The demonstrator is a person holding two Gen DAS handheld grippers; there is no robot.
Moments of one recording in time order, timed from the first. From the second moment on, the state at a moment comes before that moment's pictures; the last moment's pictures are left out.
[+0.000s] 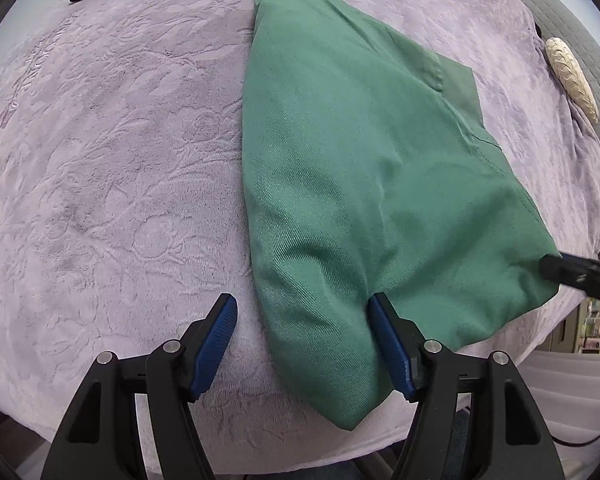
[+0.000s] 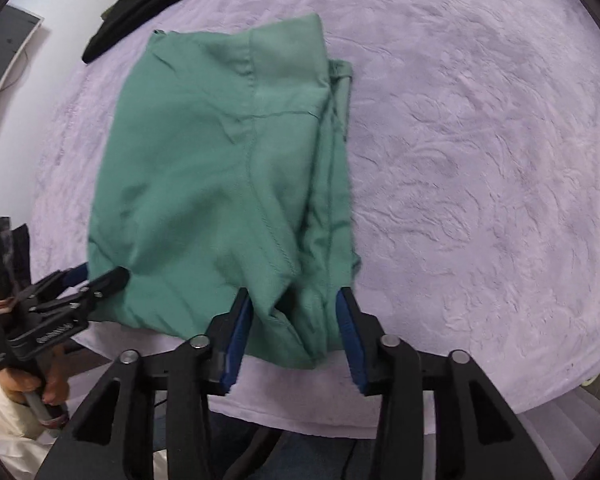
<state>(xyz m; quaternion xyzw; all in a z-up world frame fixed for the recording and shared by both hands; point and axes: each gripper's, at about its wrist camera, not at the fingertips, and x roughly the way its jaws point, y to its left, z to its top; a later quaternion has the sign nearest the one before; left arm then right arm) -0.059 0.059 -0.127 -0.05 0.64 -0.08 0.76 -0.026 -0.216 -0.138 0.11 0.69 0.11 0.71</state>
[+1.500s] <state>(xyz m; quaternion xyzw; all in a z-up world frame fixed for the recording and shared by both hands) -0.053 0.060 -0.094 -0.01 0.65 -0.02 0.76 -0.026 -0.276 -0.099 0.16 0.69 0.05 0.70</state>
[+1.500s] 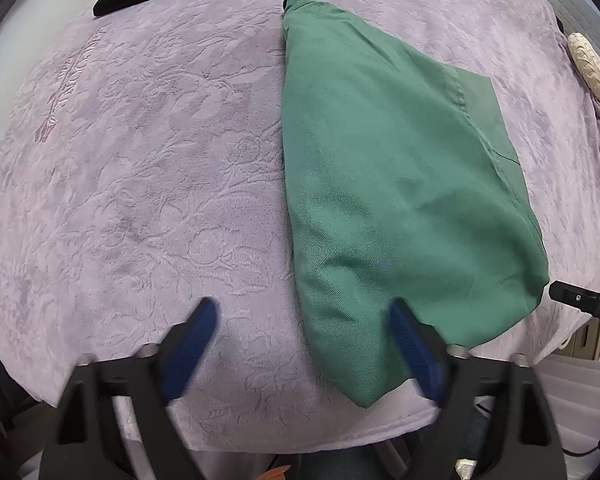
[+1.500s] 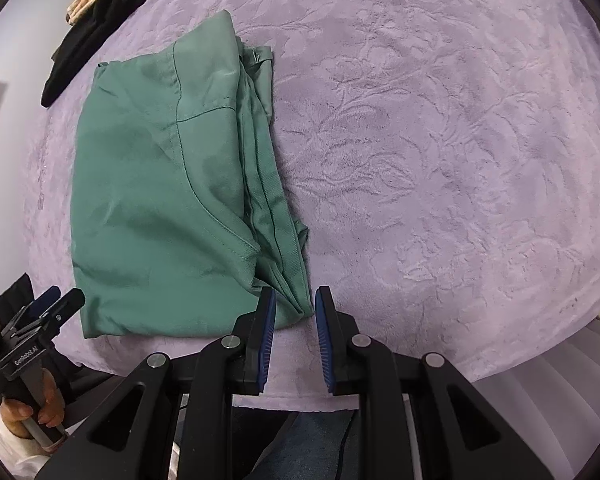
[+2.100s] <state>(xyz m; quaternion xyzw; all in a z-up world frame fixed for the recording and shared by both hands) -0.035 0.051 -0.029 0.00 0.61 0.00 0.80 -0.006 -0.217 -0.021 0.07 0.63 0.05 0.77</state>
